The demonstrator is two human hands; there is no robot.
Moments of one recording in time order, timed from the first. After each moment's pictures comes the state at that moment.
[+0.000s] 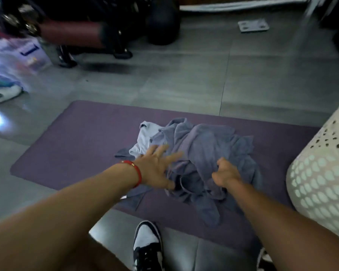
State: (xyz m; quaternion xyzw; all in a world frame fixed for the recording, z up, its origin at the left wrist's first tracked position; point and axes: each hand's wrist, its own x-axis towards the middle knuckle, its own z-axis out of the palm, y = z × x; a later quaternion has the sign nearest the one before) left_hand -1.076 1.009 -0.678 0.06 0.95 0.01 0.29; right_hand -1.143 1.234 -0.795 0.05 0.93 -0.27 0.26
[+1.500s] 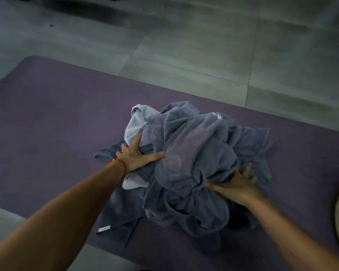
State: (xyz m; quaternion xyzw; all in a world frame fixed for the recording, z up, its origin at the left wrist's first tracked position) left_hand -1.222 0.843 -0.926 -0.29 0.85 0.35 0.24; right_hand -1.247 1.173 -0.927 0.06 0.90 -0.22 0.36
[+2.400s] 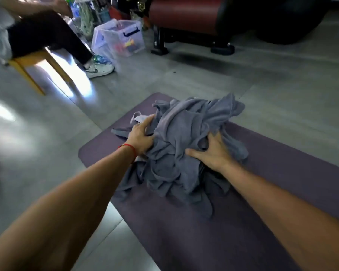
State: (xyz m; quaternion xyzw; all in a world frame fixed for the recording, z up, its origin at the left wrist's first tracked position) left_hand -1.164 0.572 -0.813 -0.34 0.86 0.38 -0.10; right_hand -1.311 0.781 -0.878 -0.30 0.80 -0.46 0.23
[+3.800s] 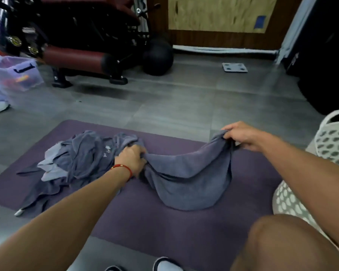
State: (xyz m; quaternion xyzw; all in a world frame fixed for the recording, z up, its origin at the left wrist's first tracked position) left_hand -1.134 0.923 -0.693 -0.12 0.98 0.17 0.04; right_hand -1.267 1.250 -0.634 -0.02 0.89 -0.40 0.19
